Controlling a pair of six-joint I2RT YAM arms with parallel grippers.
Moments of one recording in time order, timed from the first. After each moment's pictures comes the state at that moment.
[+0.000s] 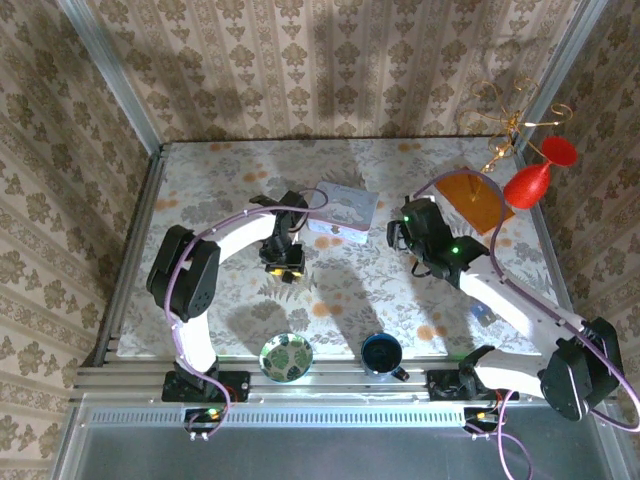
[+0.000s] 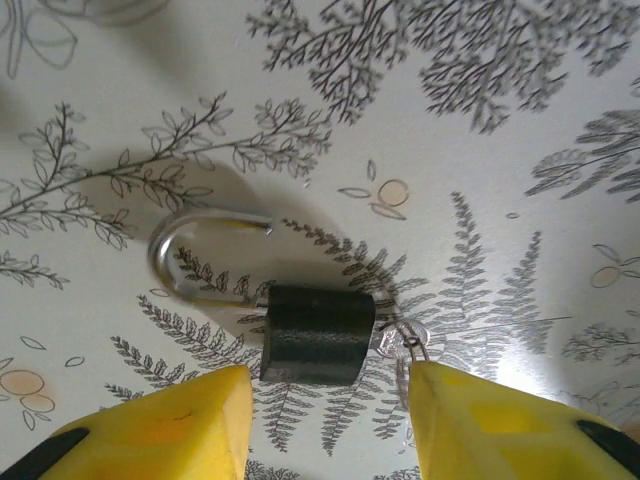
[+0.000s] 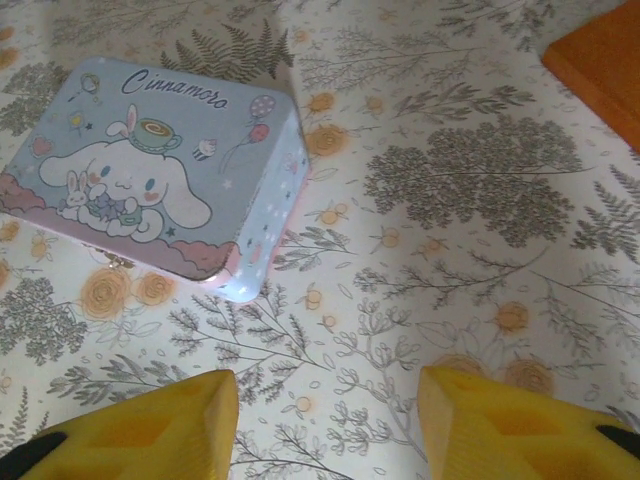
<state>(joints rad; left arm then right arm) -0.60 1.86 1.31 -1.00 0.12 -0.43 0.50 1.18 0.90 -0.46 0.31 0.44</state>
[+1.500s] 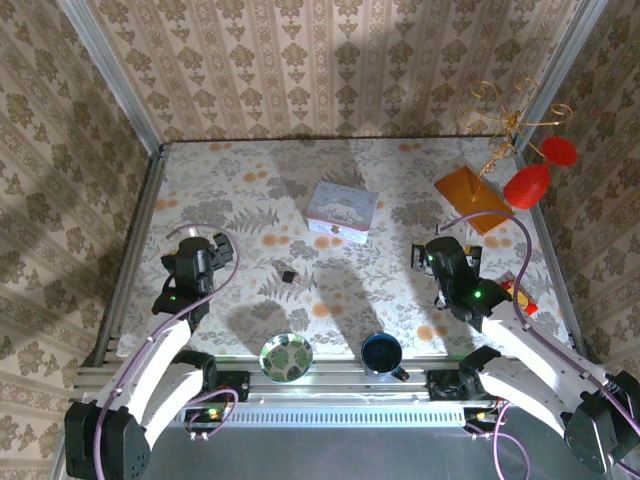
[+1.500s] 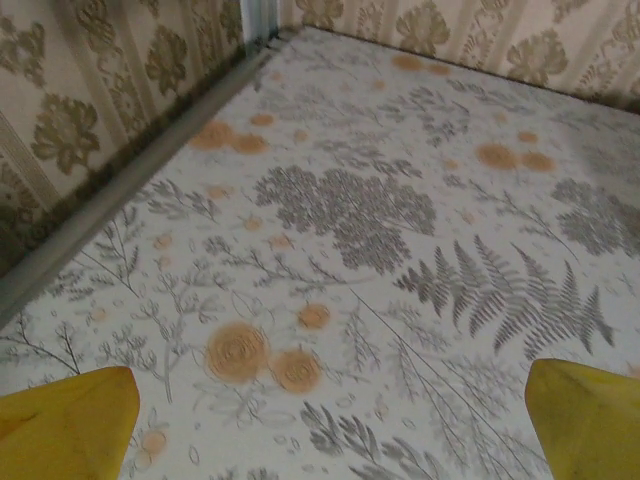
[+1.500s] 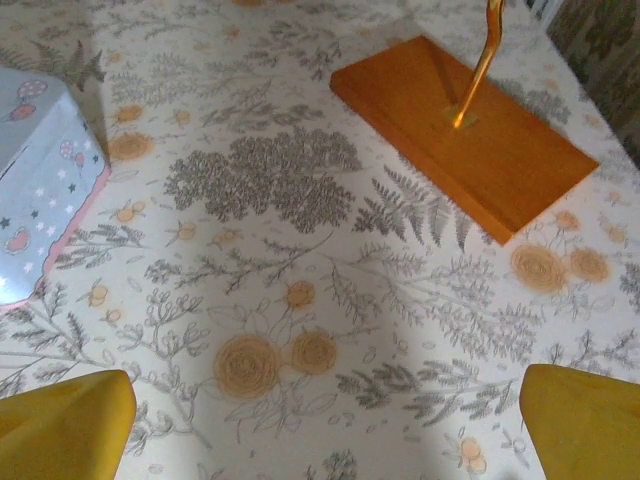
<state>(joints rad) -0.26 0.81 0.43 -0.08 -0.47 -0.34 0.48 0.88 0.54 -0.33 0.61 0.30</state>
